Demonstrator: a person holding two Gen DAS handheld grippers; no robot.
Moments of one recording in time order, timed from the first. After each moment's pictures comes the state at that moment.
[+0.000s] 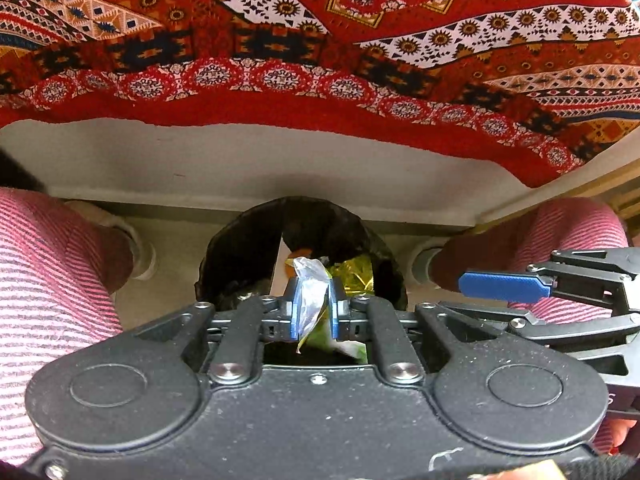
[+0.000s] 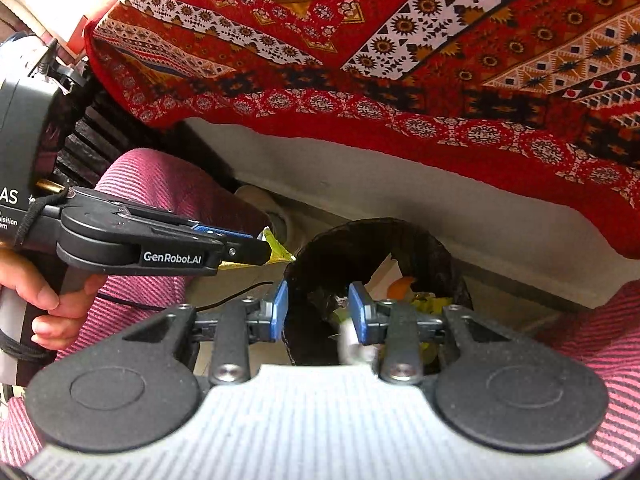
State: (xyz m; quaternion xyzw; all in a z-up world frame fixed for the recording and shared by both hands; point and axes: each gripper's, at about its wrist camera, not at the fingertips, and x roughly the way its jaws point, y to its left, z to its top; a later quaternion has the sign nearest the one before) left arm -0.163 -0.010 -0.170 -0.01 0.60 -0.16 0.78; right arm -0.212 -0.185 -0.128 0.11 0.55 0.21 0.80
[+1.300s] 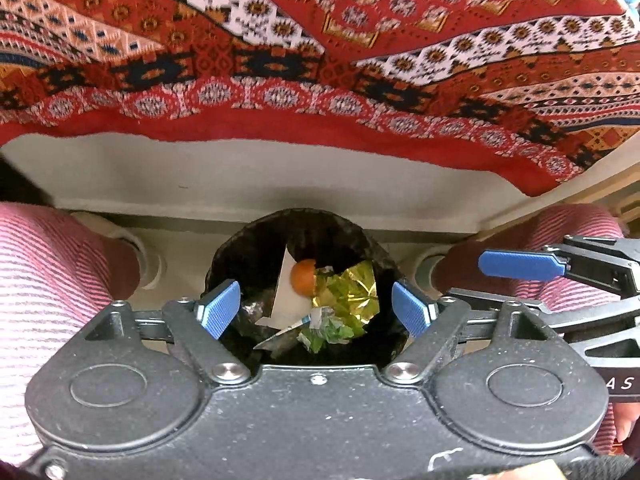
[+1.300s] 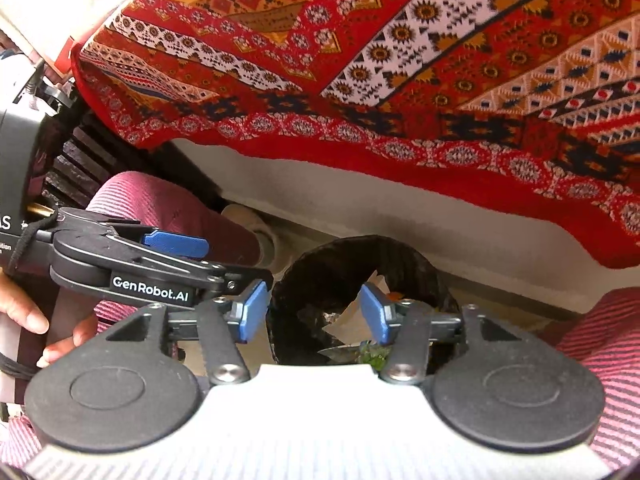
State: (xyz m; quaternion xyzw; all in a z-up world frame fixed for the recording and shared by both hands) left arm -0.160 -0.012 -0.155 0.00 0.59 -0.16 0.79; right arm -0.206 -0.191 -0.117 0.12 0.53 0.19 0.82
